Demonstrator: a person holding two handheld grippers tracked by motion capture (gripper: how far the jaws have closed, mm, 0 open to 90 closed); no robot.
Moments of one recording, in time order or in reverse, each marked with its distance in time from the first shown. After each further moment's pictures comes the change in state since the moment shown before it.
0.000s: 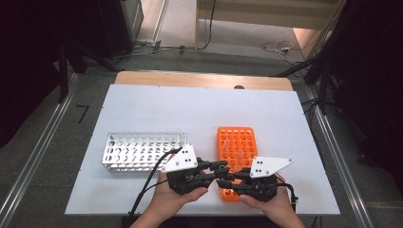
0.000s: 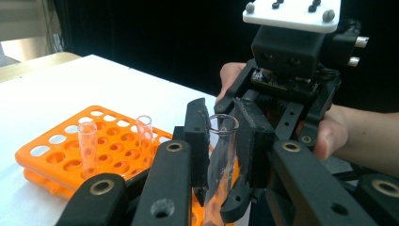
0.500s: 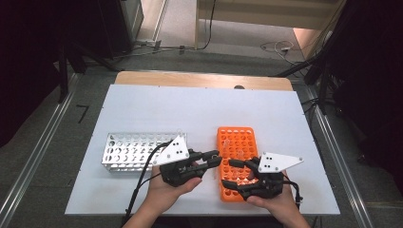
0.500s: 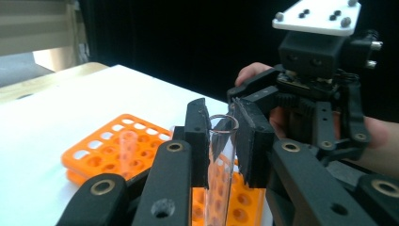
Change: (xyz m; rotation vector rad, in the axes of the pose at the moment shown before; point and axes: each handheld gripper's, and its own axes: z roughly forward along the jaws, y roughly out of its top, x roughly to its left) left arm 0.015 0.010 -0.015 -0.040 0.083 0.005; right arm -0.007 0.001 -0.014 -0.070 -0.089 0.033
